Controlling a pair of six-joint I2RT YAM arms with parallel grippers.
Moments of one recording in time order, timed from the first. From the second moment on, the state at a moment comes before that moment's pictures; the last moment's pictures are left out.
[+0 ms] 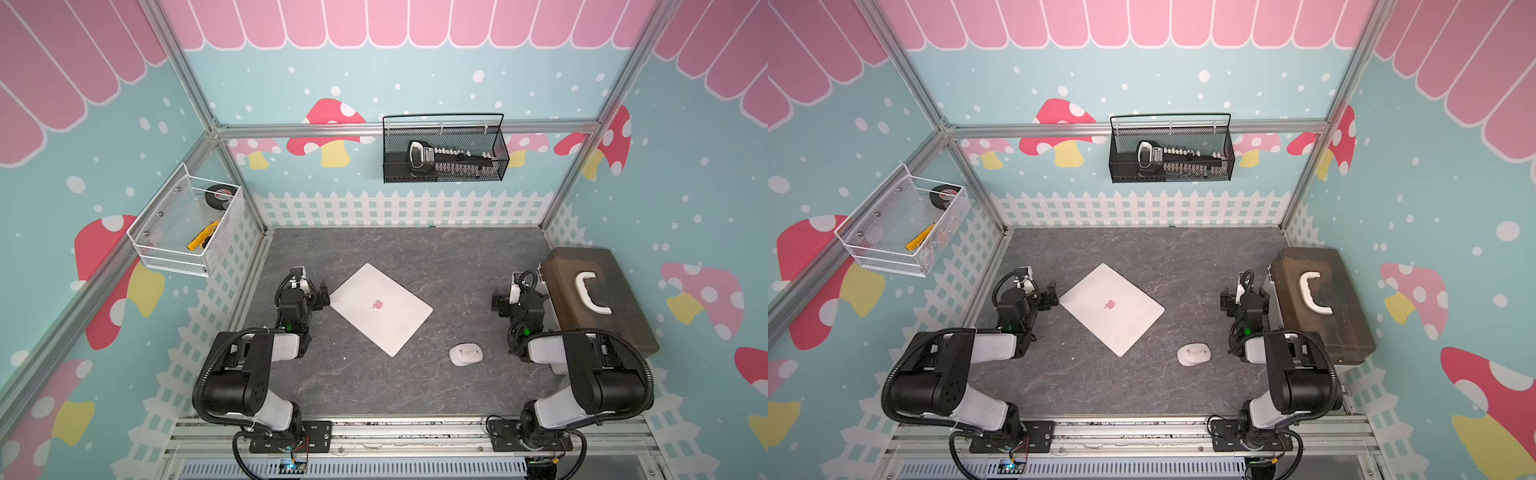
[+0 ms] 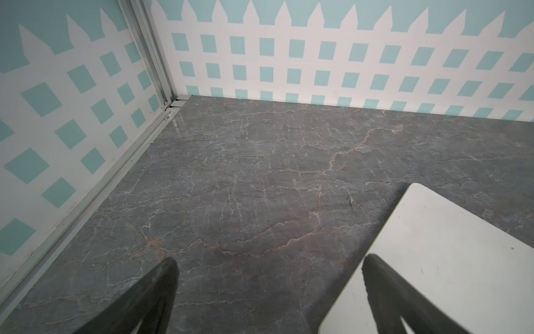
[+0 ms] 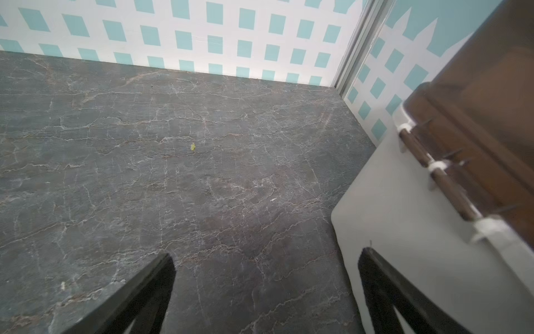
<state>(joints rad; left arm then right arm) -0.02 1.53 0.41 0.81 -0.12 -0.05 0.01 1.52 0.36 0.83 0.19 -0.10</state>
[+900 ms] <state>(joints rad) -0.06 1.48 0.43 0.70 -0.22 -0.05 0.01 1.34 0.41 0.55 0.26 -0.05</state>
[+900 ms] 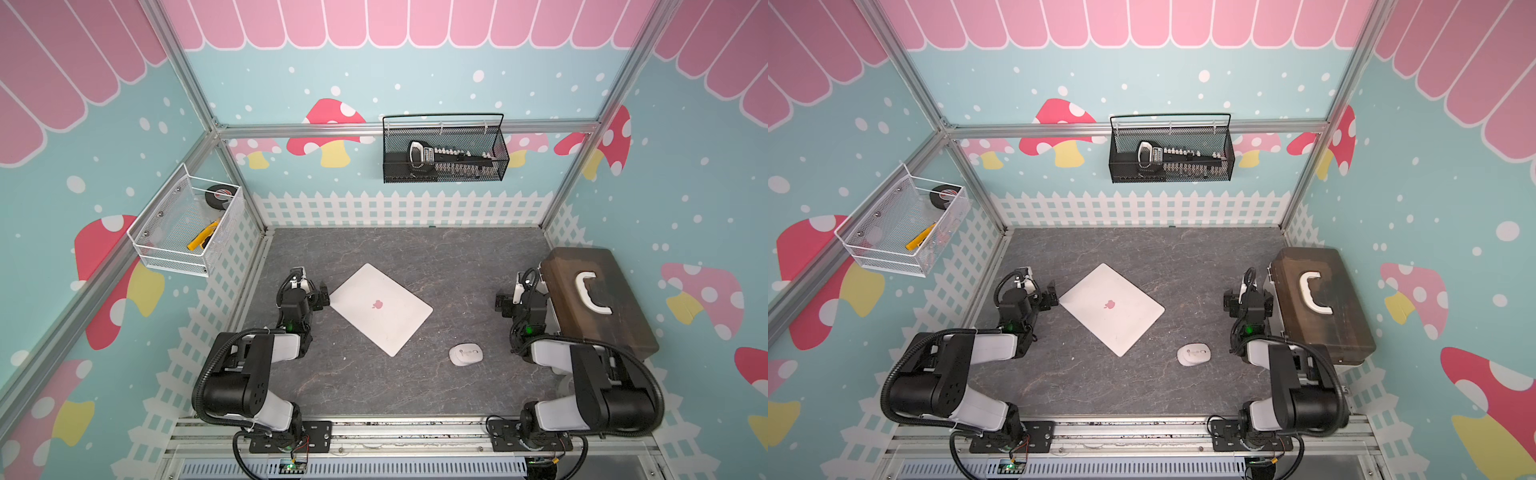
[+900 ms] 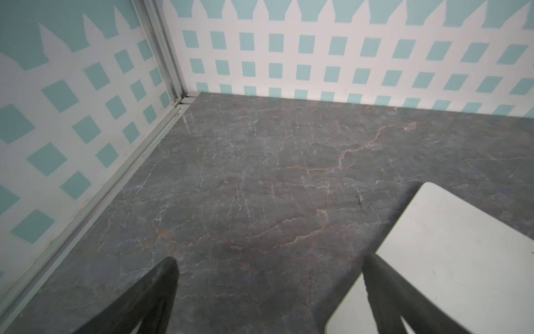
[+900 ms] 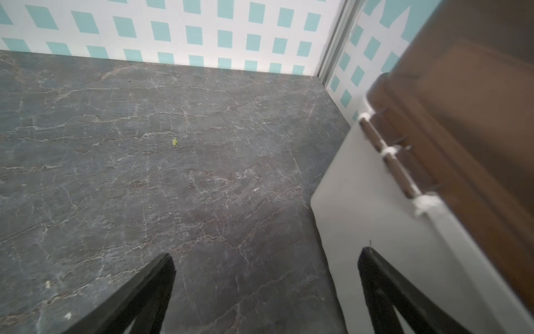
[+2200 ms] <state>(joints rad) -1.17 1.99 1.47 -0.52 -0.03 0.28 0.04 1.12 1.08 -0.60 0.03 0.54</state>
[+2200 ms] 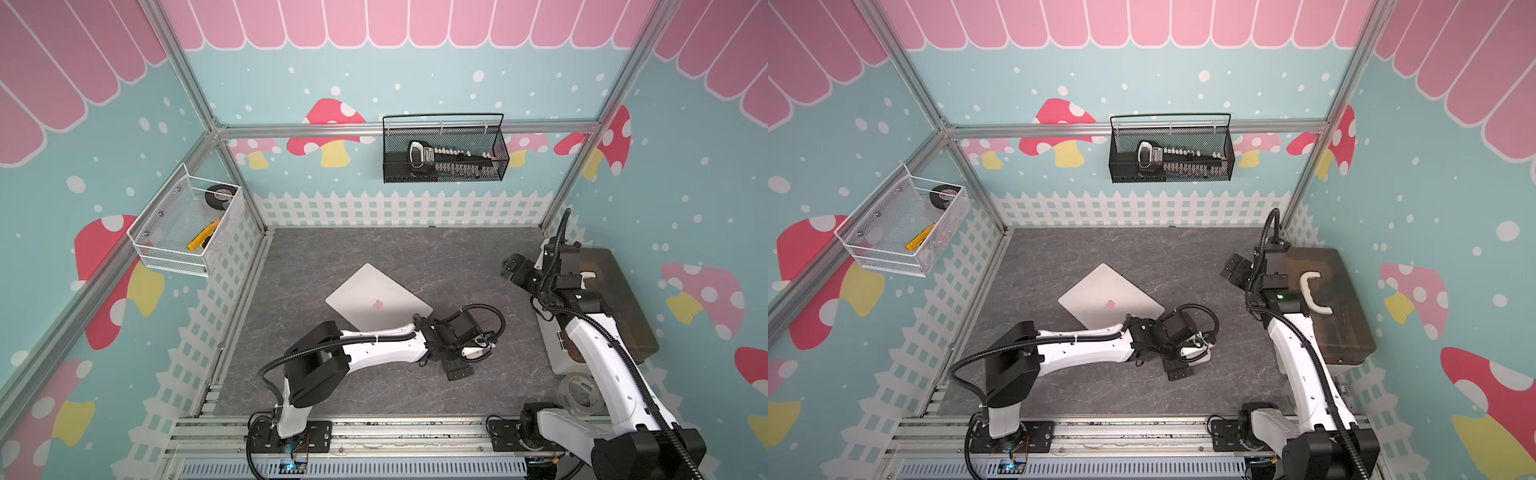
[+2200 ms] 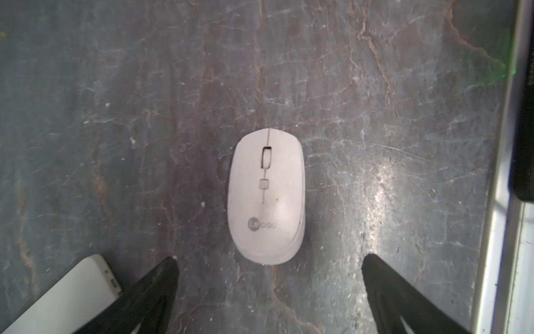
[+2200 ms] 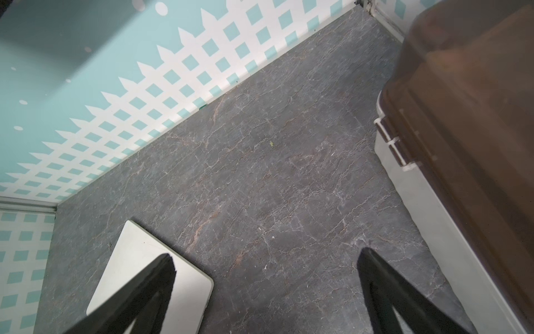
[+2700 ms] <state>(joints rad) -1.18 2.21 1.68 -0.61 -0.10 0.27 0.04 1.12 1.09 -0.58 0.07 0.55</state>
